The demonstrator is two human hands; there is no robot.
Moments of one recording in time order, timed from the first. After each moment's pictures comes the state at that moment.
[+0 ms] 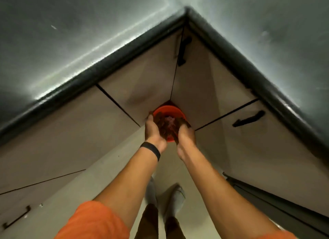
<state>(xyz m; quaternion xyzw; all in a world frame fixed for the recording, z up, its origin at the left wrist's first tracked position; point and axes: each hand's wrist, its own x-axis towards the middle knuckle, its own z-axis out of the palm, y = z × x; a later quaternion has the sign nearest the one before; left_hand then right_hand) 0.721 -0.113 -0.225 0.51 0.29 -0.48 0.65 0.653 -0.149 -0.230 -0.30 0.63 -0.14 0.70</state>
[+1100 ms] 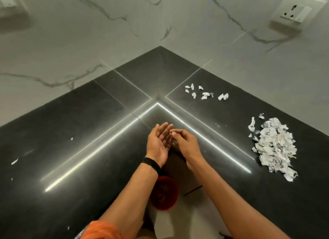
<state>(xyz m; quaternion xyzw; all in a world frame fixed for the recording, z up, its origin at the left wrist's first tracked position) 0.825 -0.220 0.094 0.44 0.04 -0.55 0.71 0.726 -0.270 0.097 -0.53 0.46 -0.28 0.65</state>
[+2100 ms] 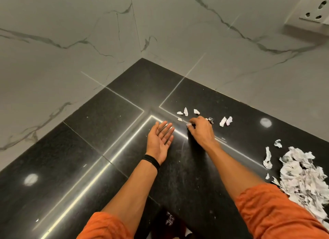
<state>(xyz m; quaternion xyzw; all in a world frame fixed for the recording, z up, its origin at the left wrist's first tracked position) 0.920 -0.455 0.085 0.46 0.05 -0.58 0.67 0.777 -0.587 0.041 -0.82 0.52 -0.14 0.22</state>
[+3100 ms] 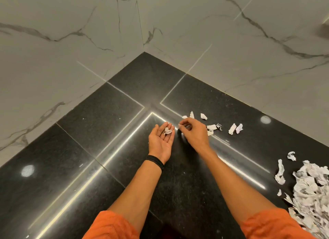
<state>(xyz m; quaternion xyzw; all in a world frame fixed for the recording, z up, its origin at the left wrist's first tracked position) 0.950 -0.499 0.043 0.40 0.17 -0.56 0.70 0.830 -0.585 0.044 -0.76 0.50 -0.23 0.35</state>
